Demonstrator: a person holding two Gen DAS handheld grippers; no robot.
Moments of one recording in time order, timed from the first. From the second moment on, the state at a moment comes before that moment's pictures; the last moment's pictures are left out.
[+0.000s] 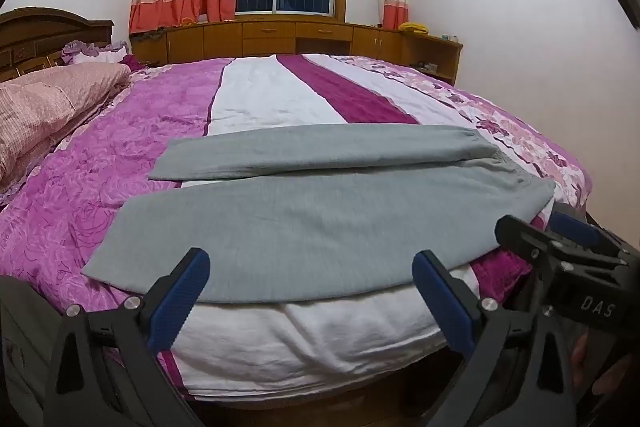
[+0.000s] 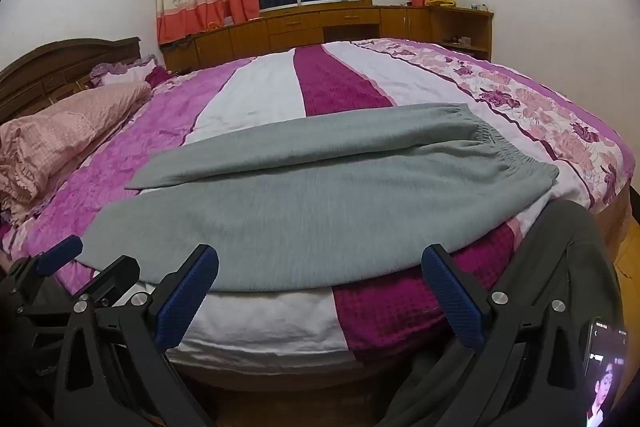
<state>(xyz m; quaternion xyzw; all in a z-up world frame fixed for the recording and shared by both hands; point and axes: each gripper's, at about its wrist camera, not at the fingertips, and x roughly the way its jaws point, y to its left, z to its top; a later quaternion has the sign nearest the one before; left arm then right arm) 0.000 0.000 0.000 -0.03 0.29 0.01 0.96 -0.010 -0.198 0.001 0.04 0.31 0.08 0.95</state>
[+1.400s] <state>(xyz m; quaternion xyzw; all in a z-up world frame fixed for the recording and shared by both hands) 0.000 -0.003 -0.003 -0.03 0.29 0.01 0.96 -0.012 -0.198 0.002 0.03 0.30 0.08 0.95</state>
